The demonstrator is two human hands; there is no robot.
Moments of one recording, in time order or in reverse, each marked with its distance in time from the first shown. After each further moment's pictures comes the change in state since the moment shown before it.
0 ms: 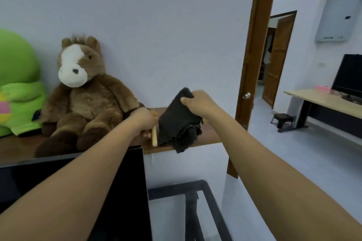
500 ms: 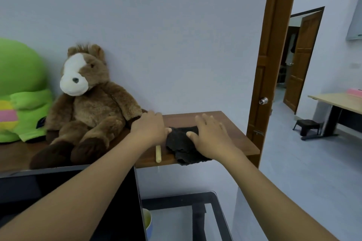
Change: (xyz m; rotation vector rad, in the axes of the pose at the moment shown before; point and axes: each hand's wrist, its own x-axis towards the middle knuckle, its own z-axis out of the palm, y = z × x) left_hand 0.017 0.021 0.022 0.638 0.227 0.194; right_hand -0.002 0.072 0.013 -0.598 -0.034 -0.213
